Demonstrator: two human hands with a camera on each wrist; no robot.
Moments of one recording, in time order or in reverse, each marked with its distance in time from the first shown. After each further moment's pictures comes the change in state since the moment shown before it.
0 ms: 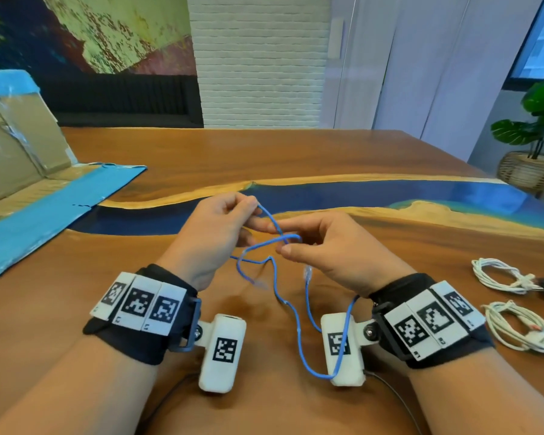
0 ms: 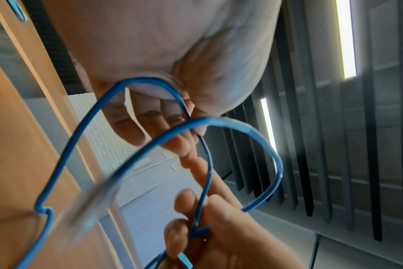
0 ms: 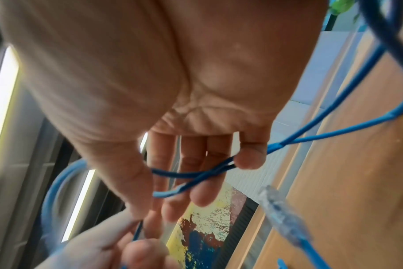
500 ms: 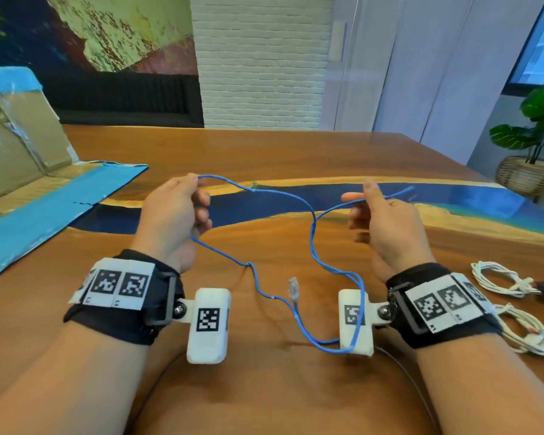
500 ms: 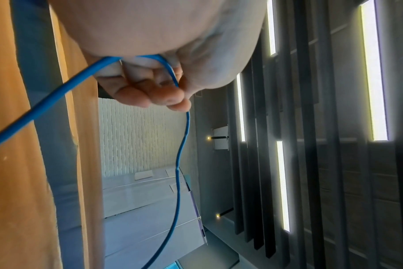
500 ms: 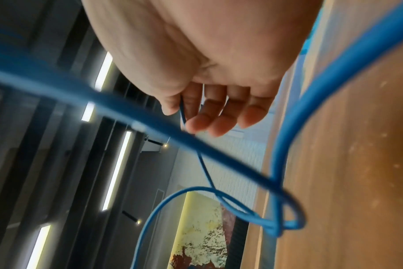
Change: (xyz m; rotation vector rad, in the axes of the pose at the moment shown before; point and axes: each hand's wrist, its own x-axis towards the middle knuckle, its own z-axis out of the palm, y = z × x) left_hand 0.016 0.005 -0.036 -0.359 0.388 -0.134; right_hand 0.005 0.024 -0.039 0.310 0.719 0.246
